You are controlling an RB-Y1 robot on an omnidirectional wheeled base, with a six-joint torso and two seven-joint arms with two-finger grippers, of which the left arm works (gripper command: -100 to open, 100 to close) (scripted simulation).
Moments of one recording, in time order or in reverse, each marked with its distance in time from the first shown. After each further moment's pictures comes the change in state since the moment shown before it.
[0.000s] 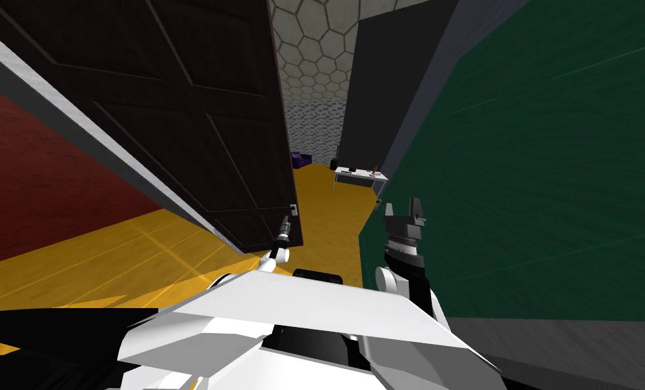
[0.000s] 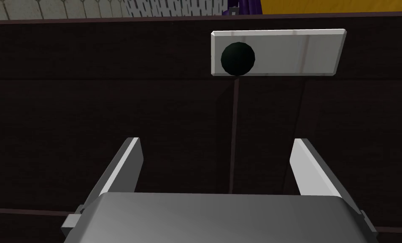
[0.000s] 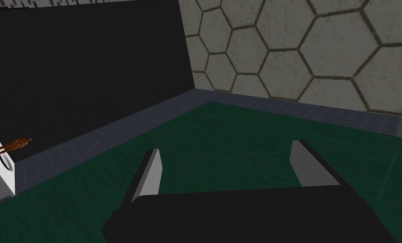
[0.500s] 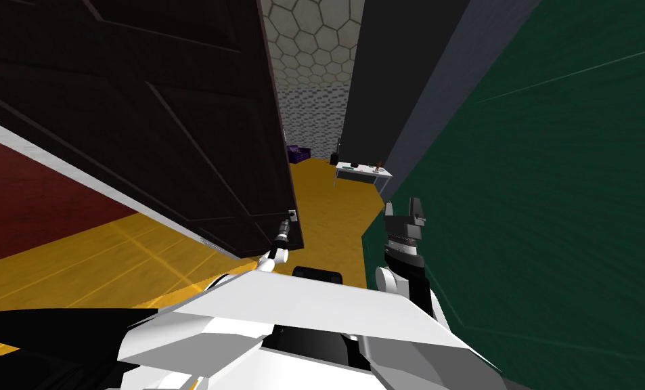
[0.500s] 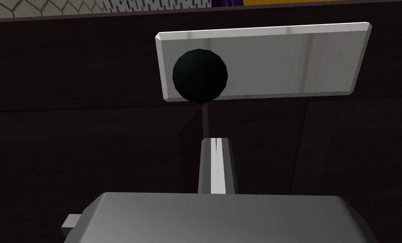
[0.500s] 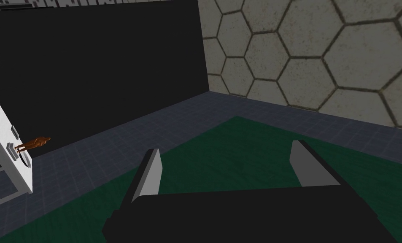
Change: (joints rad) arm 0.006 0.014 -0.004 -0.001 -0.006 -0.003 0.001
